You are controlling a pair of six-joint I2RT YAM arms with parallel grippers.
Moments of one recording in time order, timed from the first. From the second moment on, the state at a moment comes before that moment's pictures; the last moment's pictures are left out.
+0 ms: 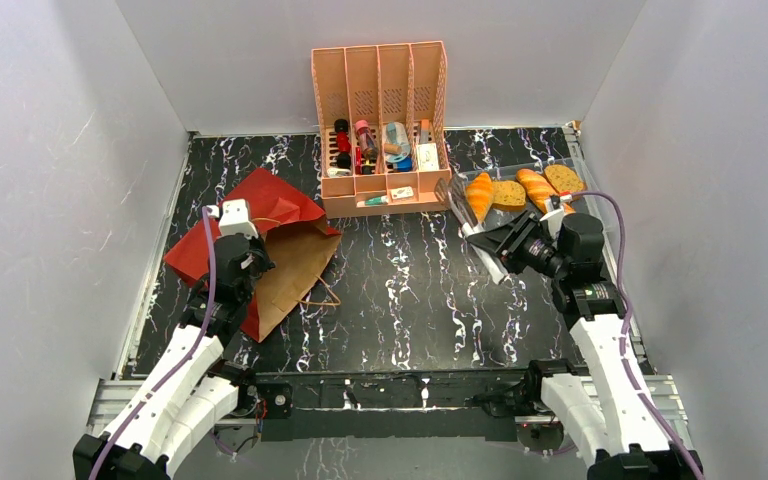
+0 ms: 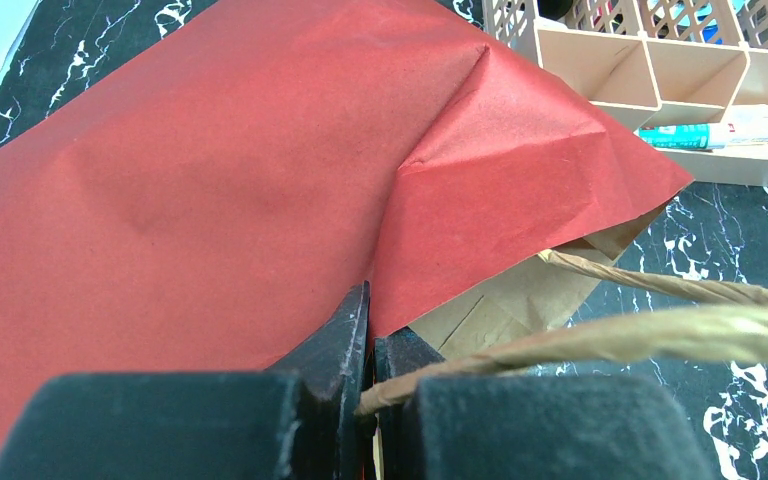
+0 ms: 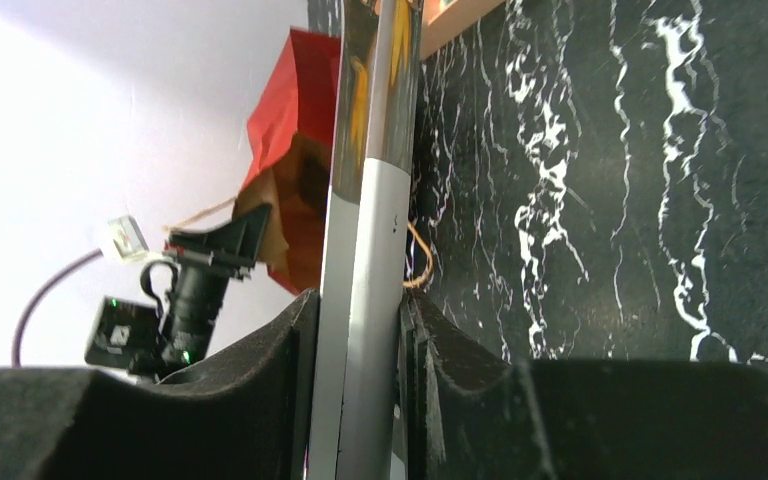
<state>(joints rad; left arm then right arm) -0.32 0.73 0.53 -0.19 -0.36 -0.23 0.01 0.76 0.68 -0.31 -0.63 0.99</state>
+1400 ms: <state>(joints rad) -0.32 0.68 0.61 -0.34 -0.32 -0.23 1.17 1.58 1.00 0.10 0.05 0.99</state>
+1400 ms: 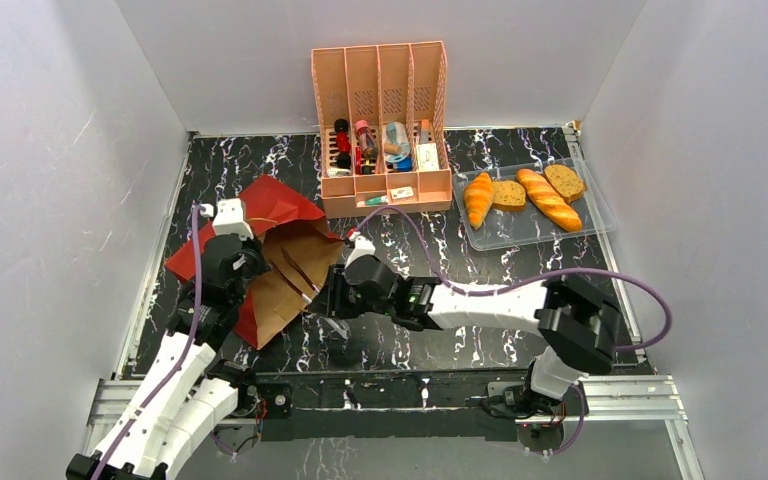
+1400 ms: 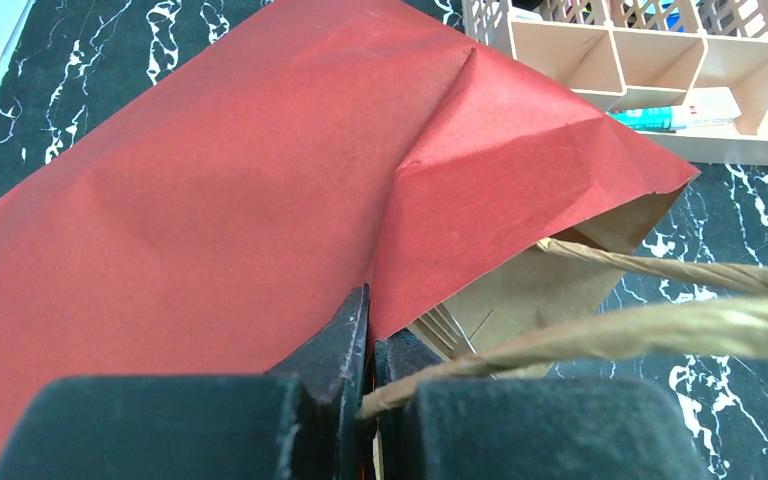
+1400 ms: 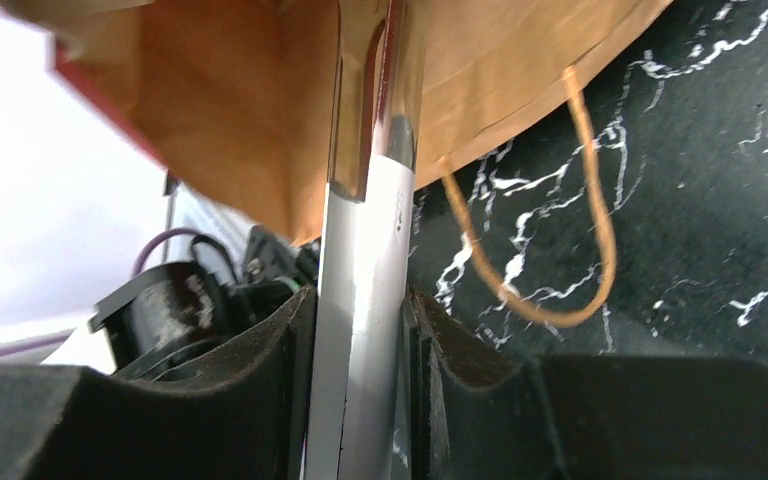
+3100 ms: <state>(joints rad) -0.32 0.64 0.67 -0.50 -0.23 -0.31 1.08 2.15 1.35 0.34 0.21 0.99</state>
